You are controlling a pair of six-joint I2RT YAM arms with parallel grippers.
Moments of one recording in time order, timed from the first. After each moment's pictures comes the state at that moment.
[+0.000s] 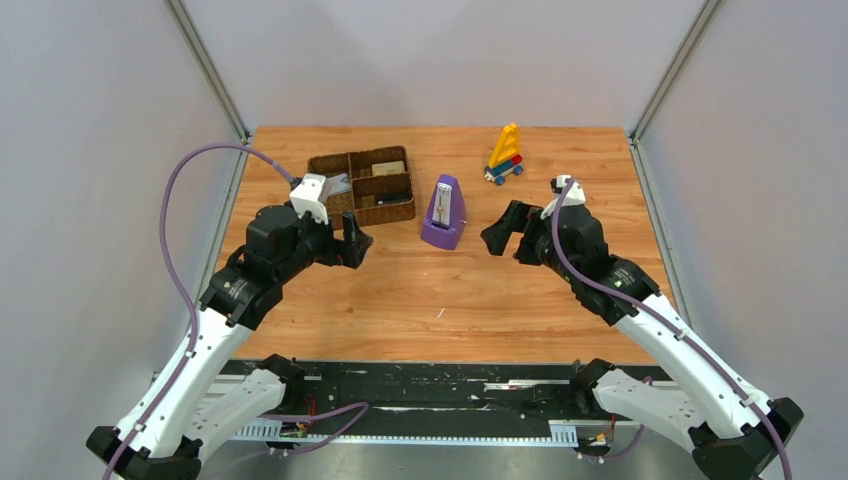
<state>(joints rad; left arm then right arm) -0.48 0.80 0.96 -0.56 0.04 -0.26 0.63 0.91 0.96 -0.51 0.15 0.65</state>
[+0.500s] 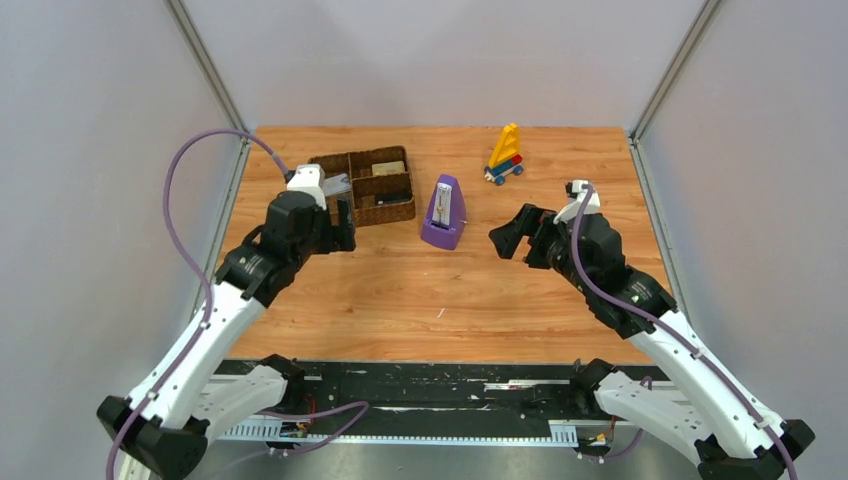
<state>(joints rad) -0.48 0.89 1.00 -0.63 -0.21 -0.32 0.63 0.83 0.95 -0.51 0.16 0.65</state>
